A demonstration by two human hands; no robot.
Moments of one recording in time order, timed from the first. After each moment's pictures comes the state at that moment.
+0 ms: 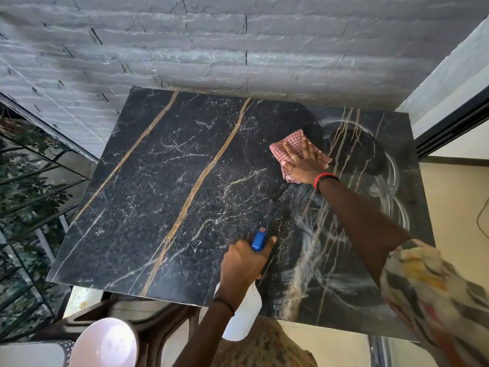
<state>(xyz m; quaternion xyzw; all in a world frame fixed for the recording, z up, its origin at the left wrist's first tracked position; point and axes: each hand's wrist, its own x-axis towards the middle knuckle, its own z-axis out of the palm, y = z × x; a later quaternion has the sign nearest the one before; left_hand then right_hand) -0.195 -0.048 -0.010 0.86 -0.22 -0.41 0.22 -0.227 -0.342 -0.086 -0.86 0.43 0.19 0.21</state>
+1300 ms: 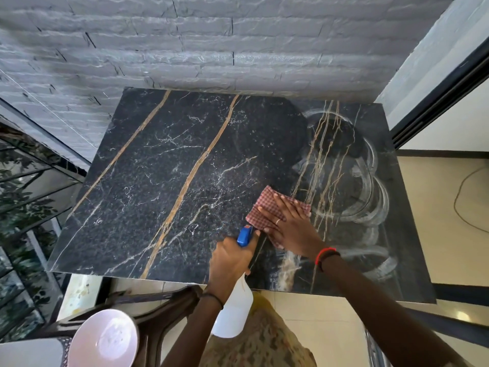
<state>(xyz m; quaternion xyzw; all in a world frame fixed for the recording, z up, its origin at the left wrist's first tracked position) -0.204 0.003 -0.019 0.84 -0.20 -0.42 0.28 -0.335 -0.156 -0.111 -0.95 0.27 0.10 0.09</state>
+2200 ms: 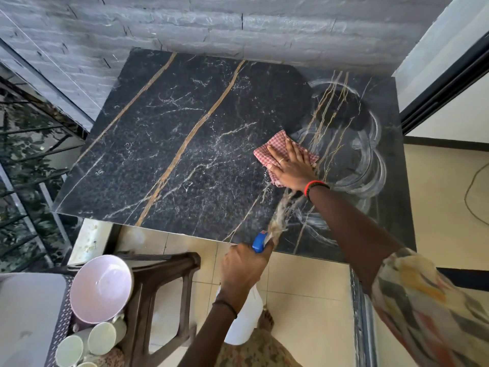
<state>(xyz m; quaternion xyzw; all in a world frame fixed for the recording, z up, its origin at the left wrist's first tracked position) -0.311 0.048 -0.019 0.88 -0.24 -0.36 0.18 -0.314 -0.219 -0.101 -0.91 0.36 0.15 0.16</state>
